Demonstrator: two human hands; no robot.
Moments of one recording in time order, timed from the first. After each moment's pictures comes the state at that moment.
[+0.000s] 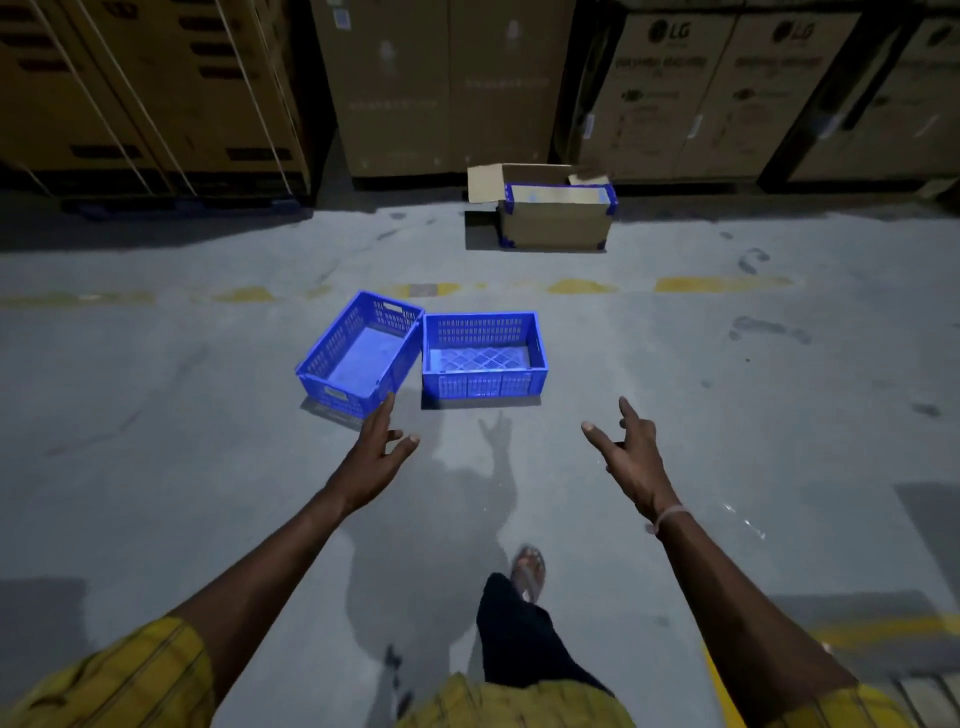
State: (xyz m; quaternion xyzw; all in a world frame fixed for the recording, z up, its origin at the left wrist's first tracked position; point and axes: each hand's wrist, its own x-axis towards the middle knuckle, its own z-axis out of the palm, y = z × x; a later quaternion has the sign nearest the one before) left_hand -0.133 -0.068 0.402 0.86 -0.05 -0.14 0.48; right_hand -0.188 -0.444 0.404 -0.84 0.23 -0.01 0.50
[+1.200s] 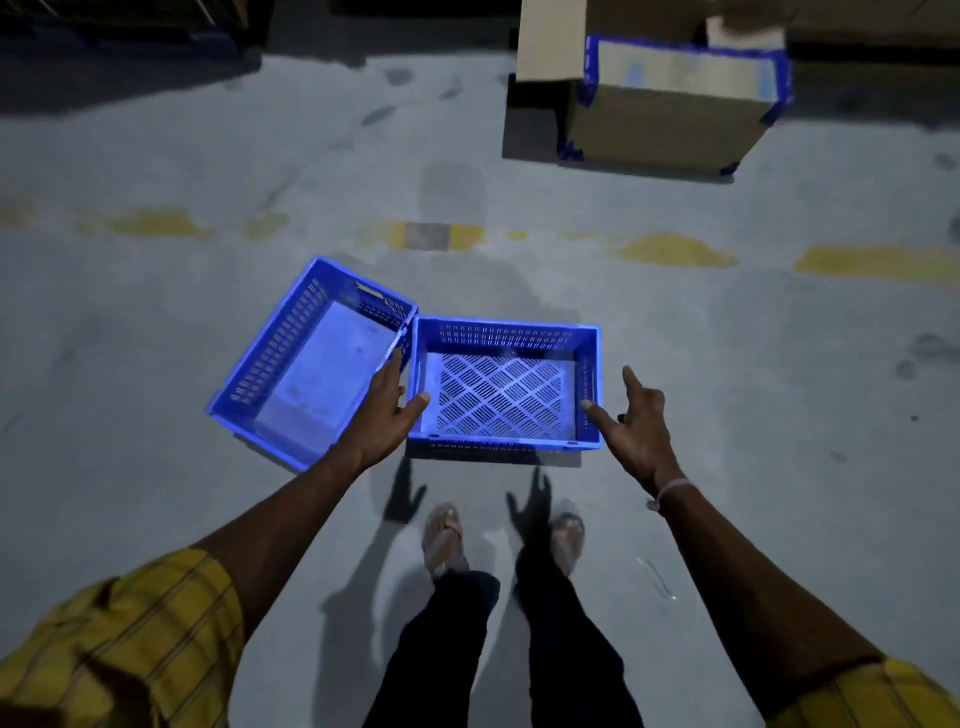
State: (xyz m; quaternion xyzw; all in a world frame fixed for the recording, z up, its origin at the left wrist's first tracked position) left_hand 0.528 -0.179 0.138 0.86 0.05 -0.23 0.45; right_hand 0.494 -0.529 0.145 -0.86 0.23 0.16 0.42
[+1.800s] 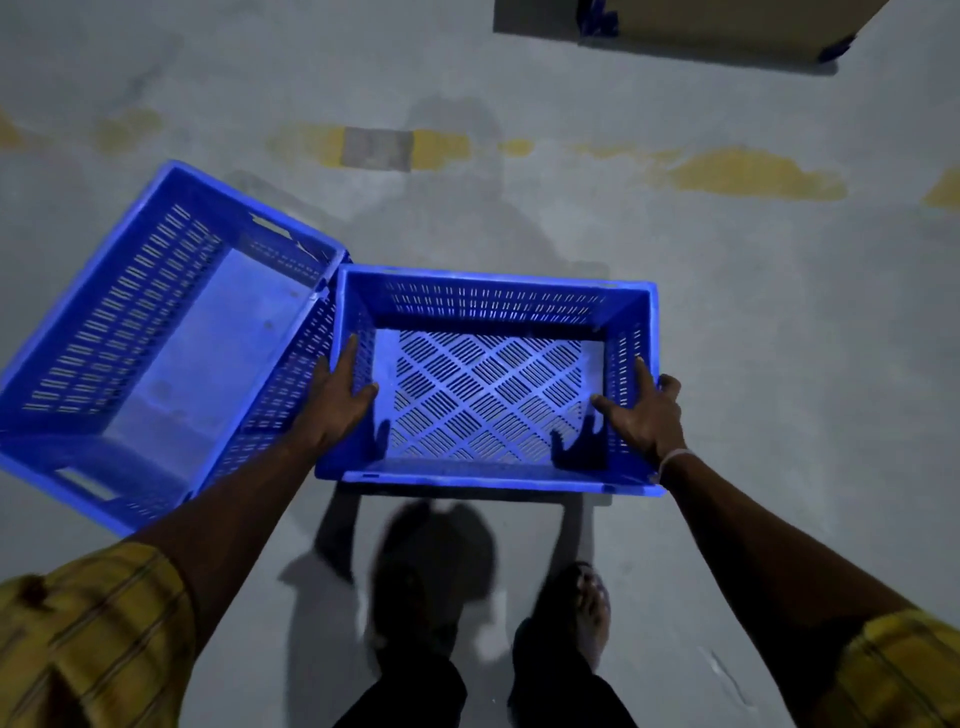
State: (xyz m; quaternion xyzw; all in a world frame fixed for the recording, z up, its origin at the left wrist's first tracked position) left_hand 0.643 -0.176 -0.270 0.89 0.15 -0.27 0.33; right_hand 0.610 -0.596 -0.246 -0.88 0.28 0.24 0.30
